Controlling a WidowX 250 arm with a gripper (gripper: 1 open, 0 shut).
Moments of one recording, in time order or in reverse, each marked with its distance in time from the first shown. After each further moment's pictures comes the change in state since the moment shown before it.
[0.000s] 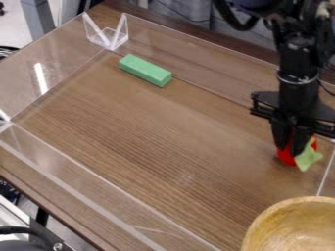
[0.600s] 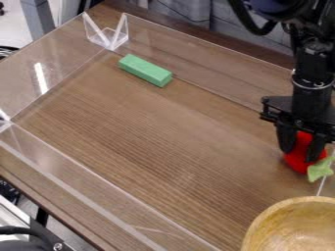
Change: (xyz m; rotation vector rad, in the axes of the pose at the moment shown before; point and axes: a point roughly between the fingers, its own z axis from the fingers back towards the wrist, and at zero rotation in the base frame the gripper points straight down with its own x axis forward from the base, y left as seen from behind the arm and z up) arm -0.001 -0.009 -0.002 0.018 0.024 0.039
